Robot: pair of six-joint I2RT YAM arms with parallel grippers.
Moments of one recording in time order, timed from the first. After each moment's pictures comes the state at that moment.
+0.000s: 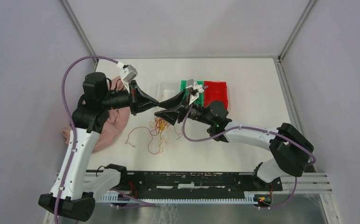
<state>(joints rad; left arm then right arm) -0.19 0.98 1.22 -0.57 1.02 -0.06 0.92 1.49 0.82 1.04 -0.42 0.48</state>
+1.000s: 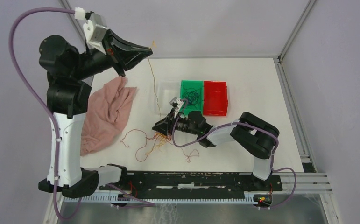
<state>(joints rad) -0.21 1.24 1.89 -0.42 0.98 -0.16 0.96 1.87 0.81 1.07 -0.33 0.55</state>
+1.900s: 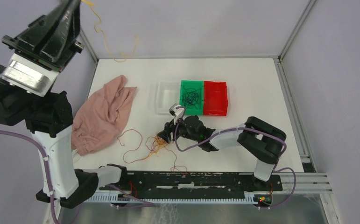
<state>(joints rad) -0.21 1.29 2.23 0.25 0.59 0.28 1.03 1.84 0.76 0.82 -0.10 0.38</state>
